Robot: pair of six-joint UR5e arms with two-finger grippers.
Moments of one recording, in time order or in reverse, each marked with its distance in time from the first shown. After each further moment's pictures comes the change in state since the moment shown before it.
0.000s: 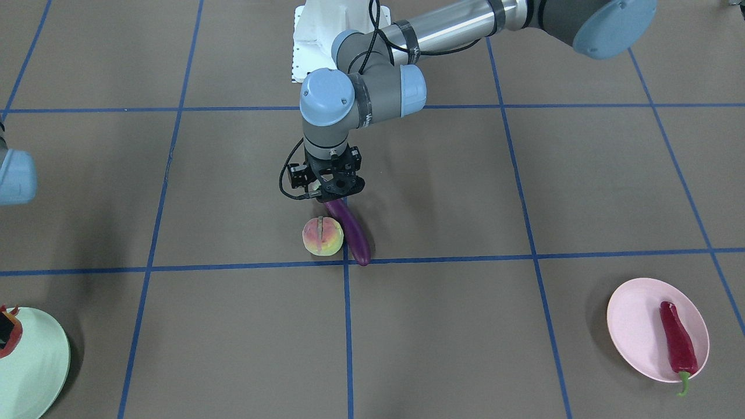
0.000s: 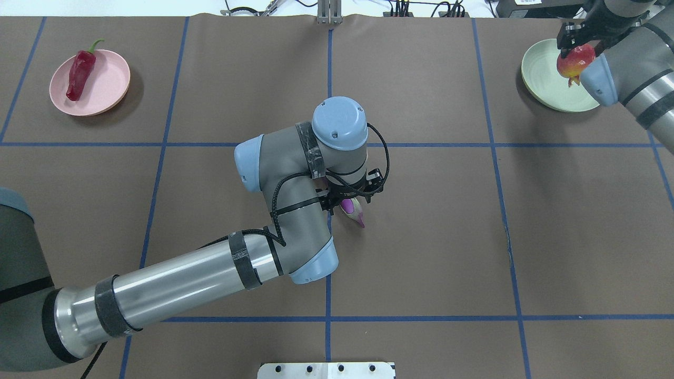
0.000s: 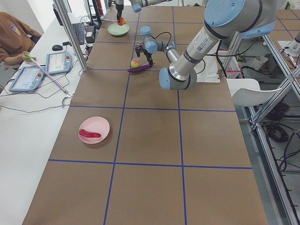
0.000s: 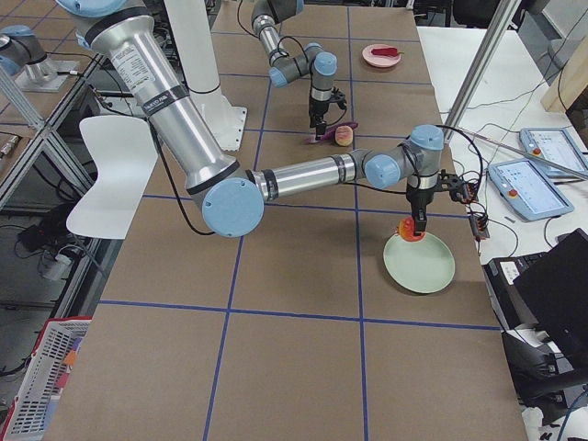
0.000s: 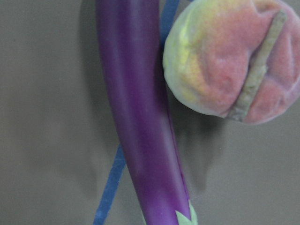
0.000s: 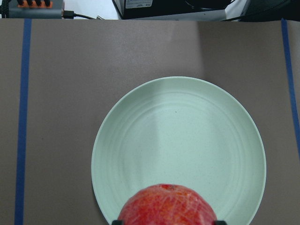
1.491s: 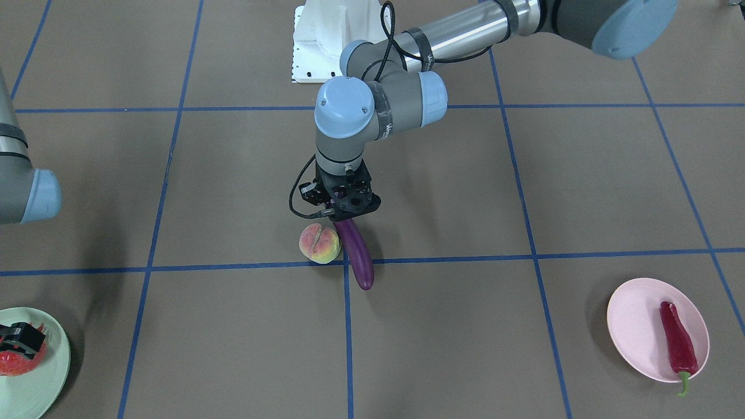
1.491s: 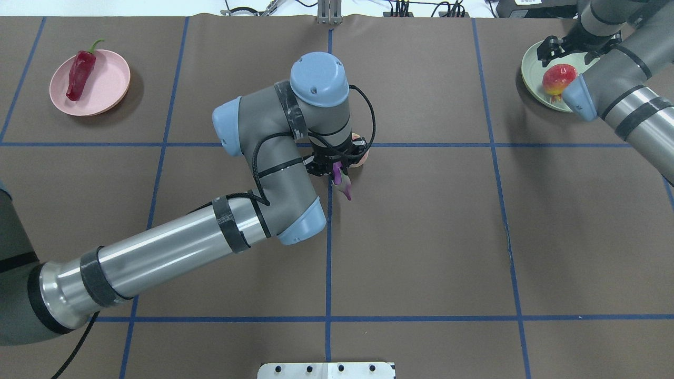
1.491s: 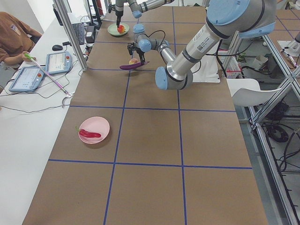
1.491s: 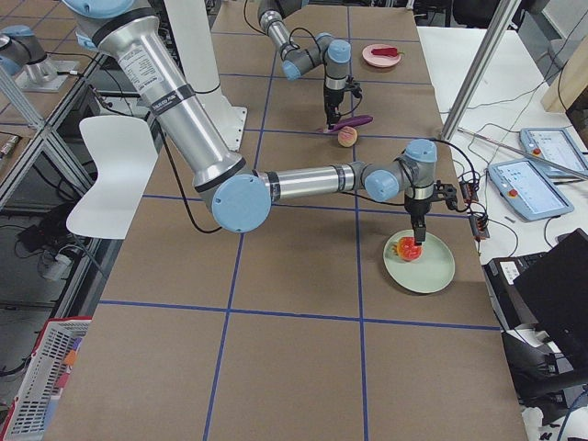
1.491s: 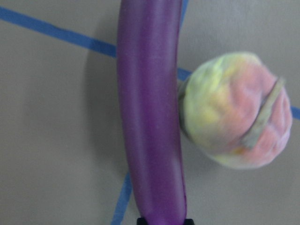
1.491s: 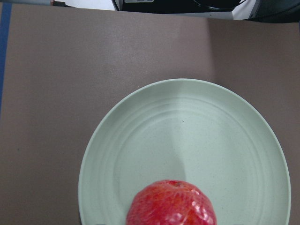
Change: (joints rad) left arm -0.113 -0.002 -0.017 0.028 -0.043 0.053; right arm -0.053 0.026 -0.116 0.142 -0.035 0.036
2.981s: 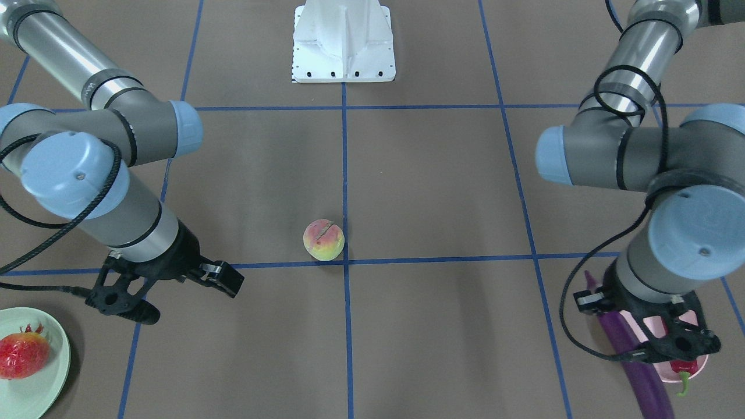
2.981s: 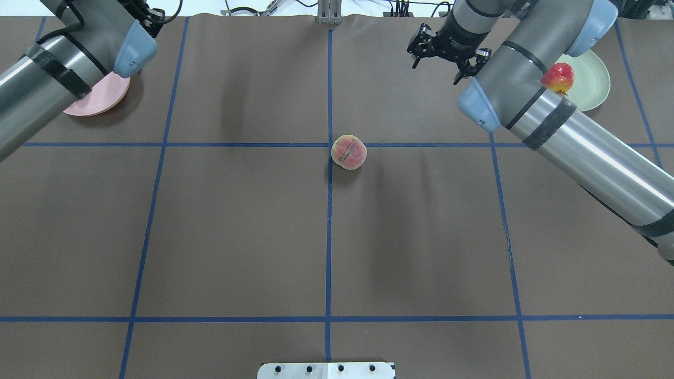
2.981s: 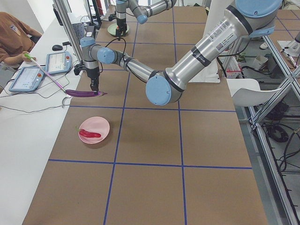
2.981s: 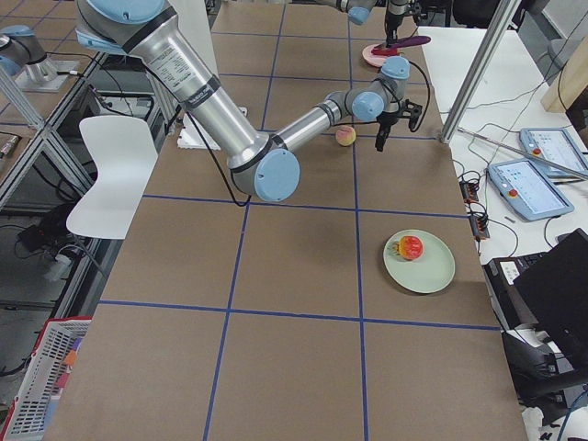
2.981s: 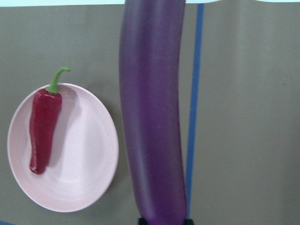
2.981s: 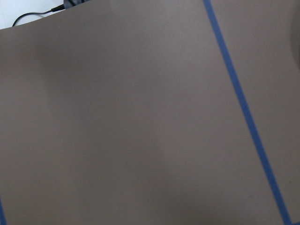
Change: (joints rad) left arm -0.509 0.172 0.096 0.243 0.079 0.895; right arm -0.232 0.201 0.240 -0.177 0.163 0.655
